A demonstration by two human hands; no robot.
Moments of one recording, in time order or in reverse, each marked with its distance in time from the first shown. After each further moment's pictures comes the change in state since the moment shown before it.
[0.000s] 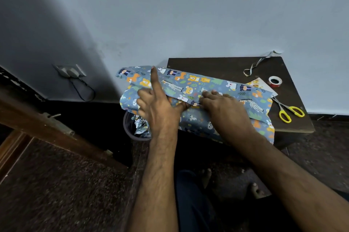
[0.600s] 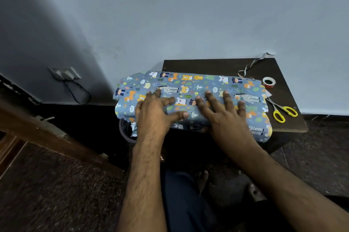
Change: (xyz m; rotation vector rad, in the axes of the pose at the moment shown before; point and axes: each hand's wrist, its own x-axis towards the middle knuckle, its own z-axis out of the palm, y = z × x) left_hand -0.002 -0.016 -0.017 -0.119 -0.294 0.152; right_hand -0.032 0.002 0.014 -0.135 -0.140 0.153
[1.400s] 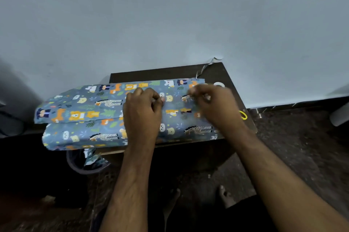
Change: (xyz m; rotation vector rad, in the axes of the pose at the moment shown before) left_hand 0.053 0.066 0.089 0.009 0.241 0.306; right_hand 0.036 0.106 -0.023 0.724 0.363 0.276
